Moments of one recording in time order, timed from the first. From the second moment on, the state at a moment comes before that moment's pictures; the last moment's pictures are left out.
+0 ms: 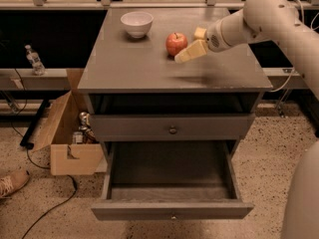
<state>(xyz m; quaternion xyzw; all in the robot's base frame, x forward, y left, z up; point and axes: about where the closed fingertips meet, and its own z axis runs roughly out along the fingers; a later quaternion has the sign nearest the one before) 0.775 -0.117 0.873 -0.37 0.82 0.13 0.42</state>
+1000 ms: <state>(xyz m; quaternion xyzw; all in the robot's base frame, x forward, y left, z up) 0.810 -0.065 0.851 -0.40 0.79 0.17 0.43</state>
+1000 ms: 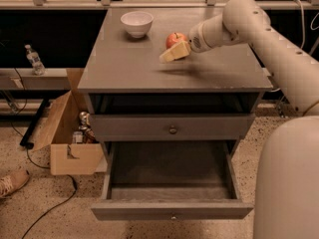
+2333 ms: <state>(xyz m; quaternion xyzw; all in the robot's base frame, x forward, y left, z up) 0.793 -0.087 0.888 -0.38 0.77 0.20 0.48</state>
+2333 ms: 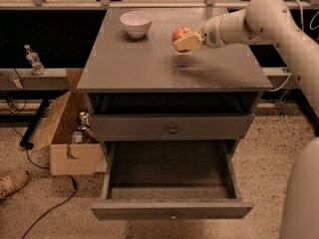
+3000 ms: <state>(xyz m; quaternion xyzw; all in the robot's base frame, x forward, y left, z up) 0.791 -0.091 0.888 -0.38 0.77 0.20 0.48</state>
